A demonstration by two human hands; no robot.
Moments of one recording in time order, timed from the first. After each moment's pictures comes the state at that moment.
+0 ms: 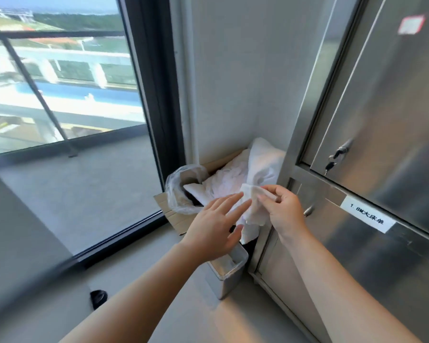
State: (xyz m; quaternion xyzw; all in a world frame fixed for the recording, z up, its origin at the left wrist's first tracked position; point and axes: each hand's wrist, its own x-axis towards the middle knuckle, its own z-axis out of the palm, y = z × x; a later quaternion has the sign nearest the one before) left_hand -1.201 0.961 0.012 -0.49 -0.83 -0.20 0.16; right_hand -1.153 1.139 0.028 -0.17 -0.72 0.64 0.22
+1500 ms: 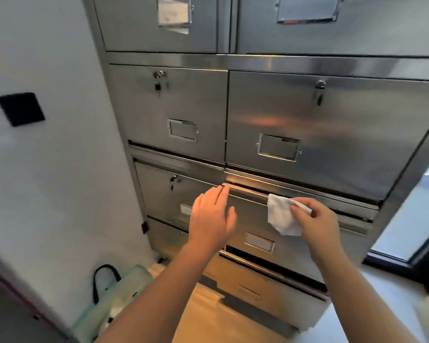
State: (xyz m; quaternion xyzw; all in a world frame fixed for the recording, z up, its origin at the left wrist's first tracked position) left_hand -0.716 0.253 0.064 0.21 -0.92 -0.14 0.30; right_hand -0.834 0.438 0.085 0.21 -0.74 0.64 -0.01
